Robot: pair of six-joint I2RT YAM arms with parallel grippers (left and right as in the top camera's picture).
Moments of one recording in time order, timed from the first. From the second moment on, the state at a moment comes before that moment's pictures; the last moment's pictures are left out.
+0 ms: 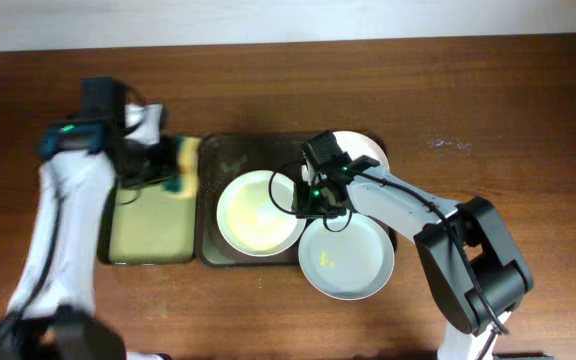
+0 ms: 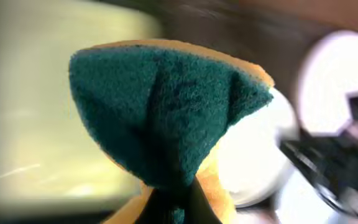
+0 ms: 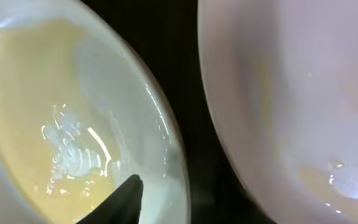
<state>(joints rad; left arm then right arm) 0.07 1.60 1.46 -1.11 0.26 -0.13 0.52 1.94 1.19 -0.51 -0.27 0.51</state>
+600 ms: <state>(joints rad) 0.12 1.47 1.45 -1.40 -0.38 -0.51 0.61 2.00 1.83 -0.71 -0.07 0.43</state>
